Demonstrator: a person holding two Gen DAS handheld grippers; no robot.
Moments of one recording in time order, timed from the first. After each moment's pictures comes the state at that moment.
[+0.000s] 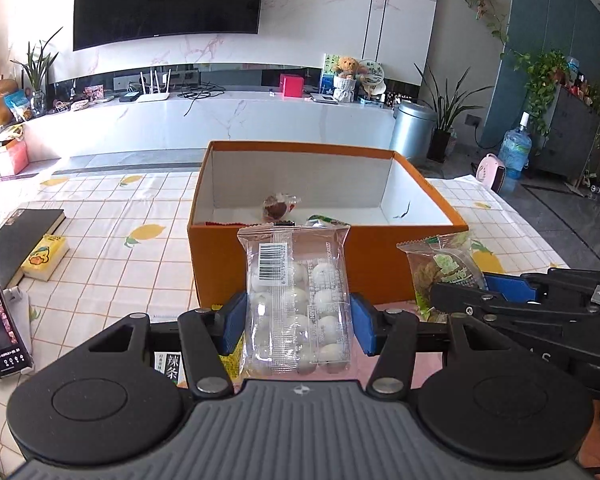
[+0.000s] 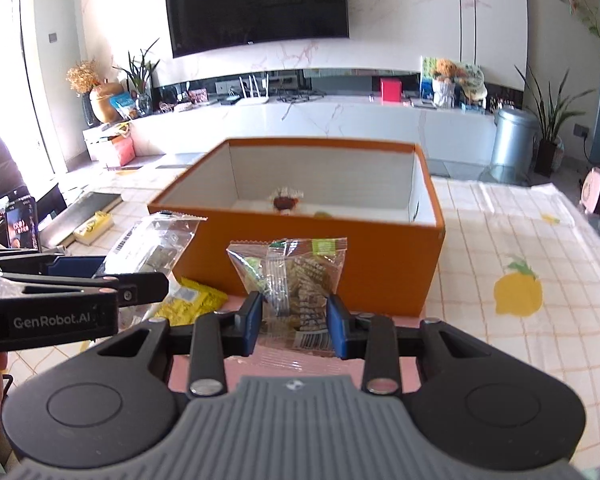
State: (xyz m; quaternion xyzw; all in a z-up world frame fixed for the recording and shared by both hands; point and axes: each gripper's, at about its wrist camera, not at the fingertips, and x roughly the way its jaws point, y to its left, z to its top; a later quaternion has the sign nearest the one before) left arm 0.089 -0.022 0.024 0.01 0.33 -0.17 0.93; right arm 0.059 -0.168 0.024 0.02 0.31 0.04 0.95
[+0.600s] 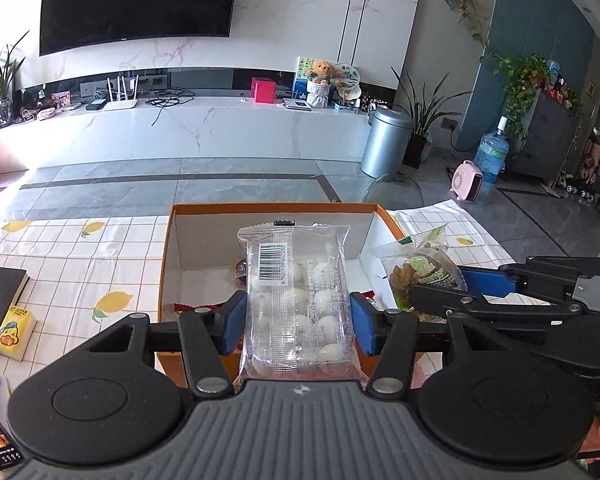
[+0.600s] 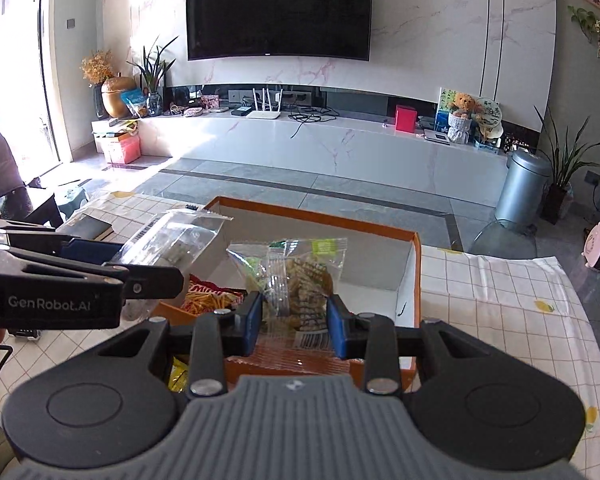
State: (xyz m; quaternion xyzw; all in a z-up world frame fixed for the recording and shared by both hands) left arm 0.170 -0.045 0.056 0.01 0.34 -0.22 0.92; right arm 0.147 -0.189 0.081 -0.02 0.32 0.06 0.95
